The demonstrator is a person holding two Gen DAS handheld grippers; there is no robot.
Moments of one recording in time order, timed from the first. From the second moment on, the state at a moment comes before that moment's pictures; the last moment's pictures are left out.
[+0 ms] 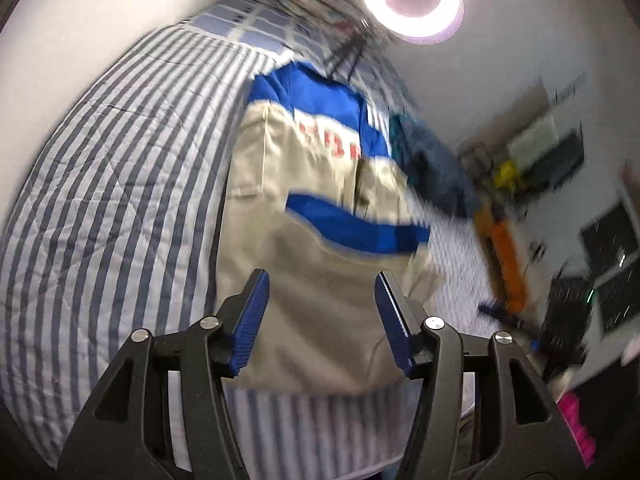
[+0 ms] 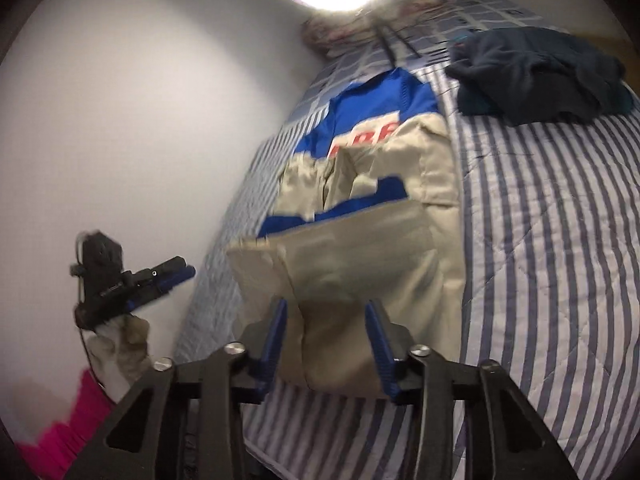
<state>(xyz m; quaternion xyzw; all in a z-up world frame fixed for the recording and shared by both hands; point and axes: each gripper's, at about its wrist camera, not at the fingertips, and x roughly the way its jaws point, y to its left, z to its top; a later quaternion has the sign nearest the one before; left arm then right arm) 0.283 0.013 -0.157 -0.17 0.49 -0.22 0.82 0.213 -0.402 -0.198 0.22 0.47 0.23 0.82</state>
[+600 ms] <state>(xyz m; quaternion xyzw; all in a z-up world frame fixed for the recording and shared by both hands) 0.289 0.038 -0.249 -0.21 0.57 -0.21 0.76 0.214 -0.415 -0.222 0.20 0.47 0.23 0.83</state>
